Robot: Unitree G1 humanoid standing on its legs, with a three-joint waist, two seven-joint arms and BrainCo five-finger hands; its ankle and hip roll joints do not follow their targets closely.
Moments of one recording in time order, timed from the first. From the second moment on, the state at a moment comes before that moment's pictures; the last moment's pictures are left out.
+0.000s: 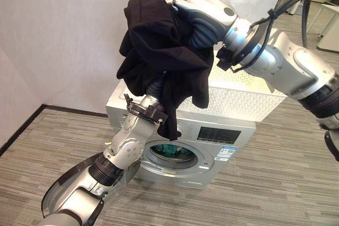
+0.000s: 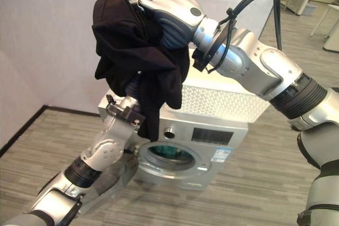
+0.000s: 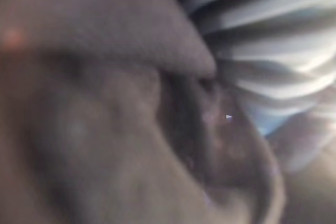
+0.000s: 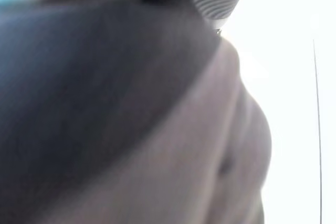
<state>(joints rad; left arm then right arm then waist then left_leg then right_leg) -0.57 0.37 -0.52 -0.13 -1.16 -0.23 0.02 -1.35 -0.92 0.86 0.06 -0.21 -0.26 -0.13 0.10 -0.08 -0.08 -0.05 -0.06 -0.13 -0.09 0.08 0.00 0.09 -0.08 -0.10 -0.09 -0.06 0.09</state>
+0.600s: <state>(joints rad) -0.58 0.39 -0.47 -0.13 -1.04 -0.25 0.03 -1.14 -1.00 0.59 0.05 -0.22 -0.29 -0.21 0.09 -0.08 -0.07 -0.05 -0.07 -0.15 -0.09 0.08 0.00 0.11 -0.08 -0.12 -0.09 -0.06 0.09</state>
